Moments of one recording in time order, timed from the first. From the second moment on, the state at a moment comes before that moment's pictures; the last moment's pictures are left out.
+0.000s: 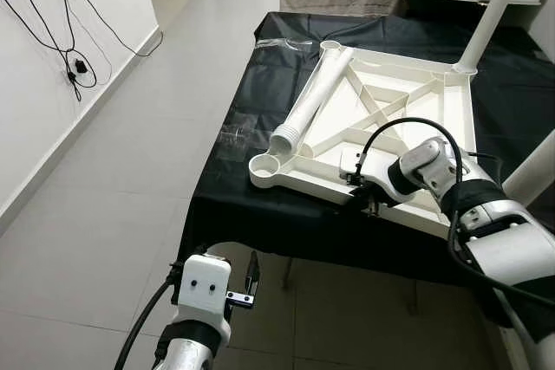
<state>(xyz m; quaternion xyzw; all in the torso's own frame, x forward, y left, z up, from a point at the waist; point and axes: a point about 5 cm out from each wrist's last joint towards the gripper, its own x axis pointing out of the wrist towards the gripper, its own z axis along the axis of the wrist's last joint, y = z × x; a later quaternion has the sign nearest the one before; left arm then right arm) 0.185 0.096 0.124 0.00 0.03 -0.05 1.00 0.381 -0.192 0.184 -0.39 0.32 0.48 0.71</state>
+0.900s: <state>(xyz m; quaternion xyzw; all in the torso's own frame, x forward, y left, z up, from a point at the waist) 0.185 0.096 0.124 0.00 0.03 -0.06 1.00 0.383 -0.178 0.187 -0.47 0.28 0.51 0.66</state>
